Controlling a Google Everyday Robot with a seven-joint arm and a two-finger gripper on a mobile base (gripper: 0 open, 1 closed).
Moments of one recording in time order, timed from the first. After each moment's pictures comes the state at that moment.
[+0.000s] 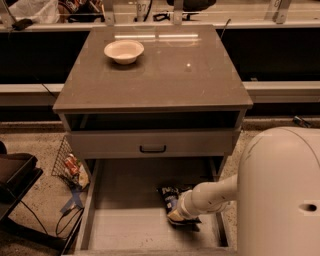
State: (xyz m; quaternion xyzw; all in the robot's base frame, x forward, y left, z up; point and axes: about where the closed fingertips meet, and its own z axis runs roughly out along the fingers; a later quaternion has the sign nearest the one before) arm 0.503 -0.067 0.370 -0.49 0.84 0.11 0.22
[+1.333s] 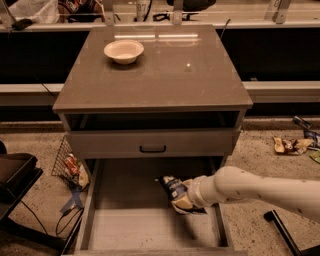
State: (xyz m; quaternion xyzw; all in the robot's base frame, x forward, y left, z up) arm 0.502 -0.072 0.488 -0.49 0.81 0.18 0.28
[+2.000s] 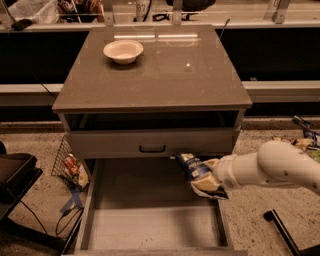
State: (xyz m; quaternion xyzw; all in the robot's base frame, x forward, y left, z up) arm 0.503 -0.127 0.618 -0.46 0.80 0.21 0.32
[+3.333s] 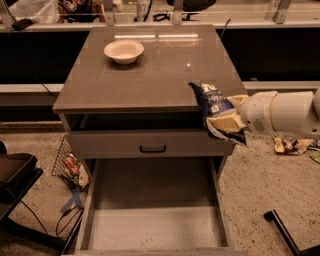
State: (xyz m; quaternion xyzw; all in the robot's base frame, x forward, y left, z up) arm 0.550 -0.159 0.846 -0.41 0.77 0.16 0.47
